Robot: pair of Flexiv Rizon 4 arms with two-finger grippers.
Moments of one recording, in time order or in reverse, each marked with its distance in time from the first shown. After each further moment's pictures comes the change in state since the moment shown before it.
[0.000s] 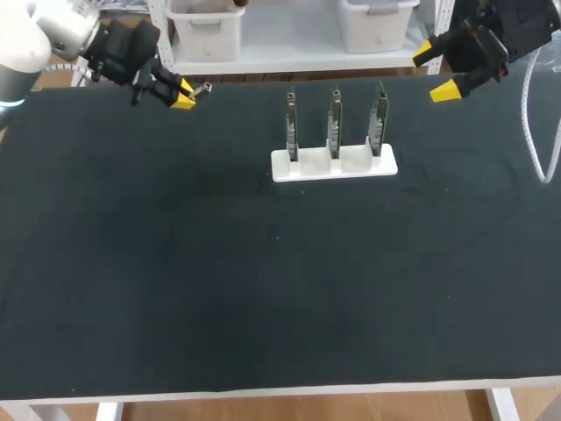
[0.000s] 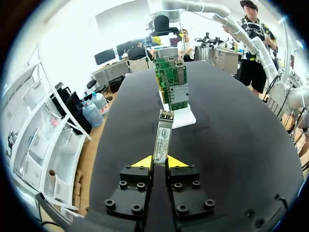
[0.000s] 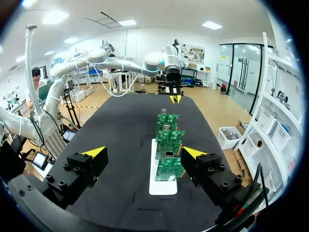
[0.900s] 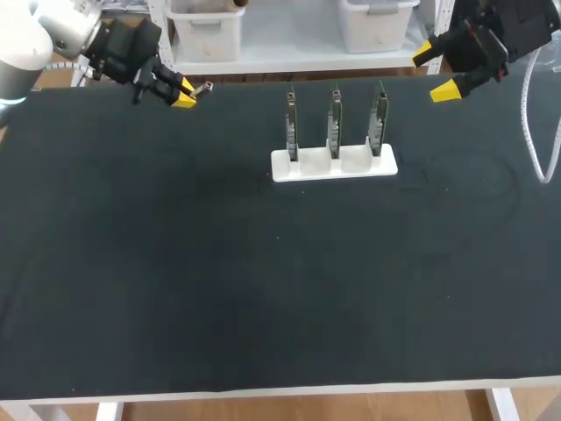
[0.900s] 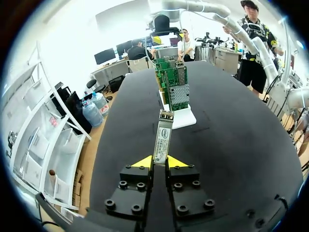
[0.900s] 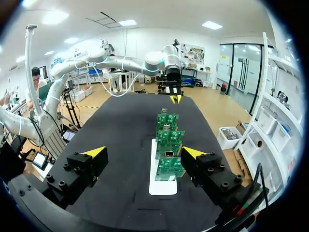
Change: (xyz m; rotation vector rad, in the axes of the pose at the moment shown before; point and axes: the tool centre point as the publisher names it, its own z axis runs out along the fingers) left arm -0.001 0.000 0.000 0.003 0.004 -0.002; right arm 0.000 0.000 0.000 0.000 0.000 0.000
